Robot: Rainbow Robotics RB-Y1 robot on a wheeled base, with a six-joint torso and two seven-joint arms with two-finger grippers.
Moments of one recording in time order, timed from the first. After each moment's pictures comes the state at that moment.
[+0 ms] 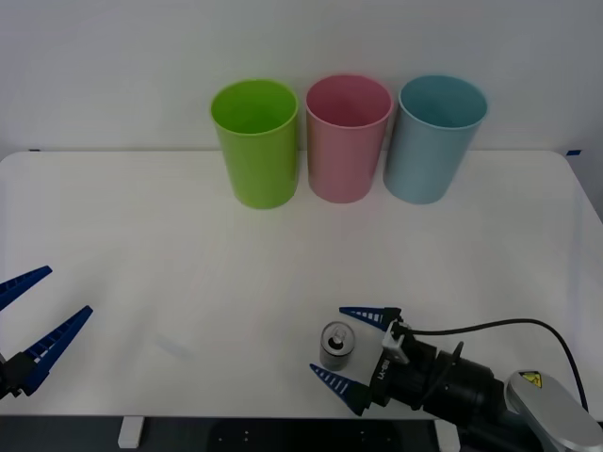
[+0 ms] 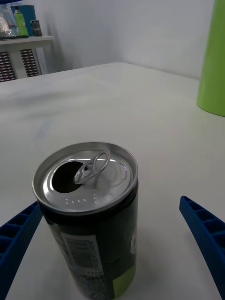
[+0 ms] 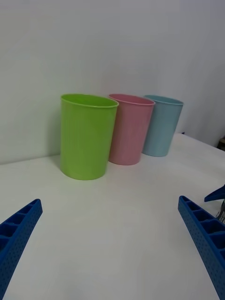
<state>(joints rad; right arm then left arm) 0.03 -0.30 0.23 -1.33 1.20 -0.91 0.42 0.35 0.40 0.52 -1.66 -0.96 -1.22 0.00</state>
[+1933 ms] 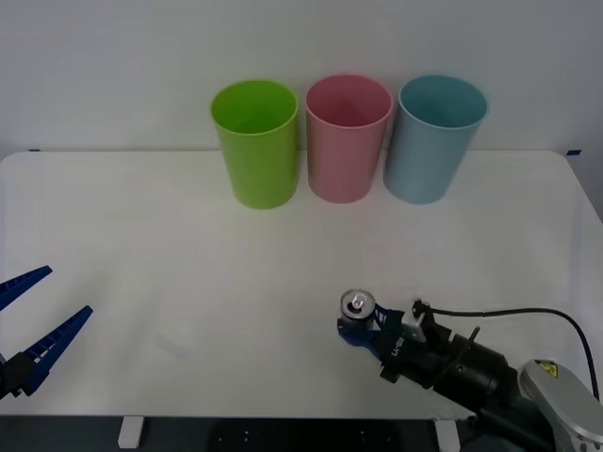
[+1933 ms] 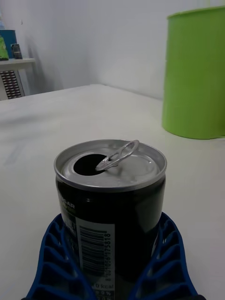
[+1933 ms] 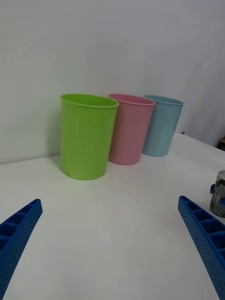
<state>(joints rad) 0.01 -0.29 0.13 -1.32 1.13 -0.94 0.43 0.35 0.40 0.52 -1.66 -0.96 -1.22 0.00</state>
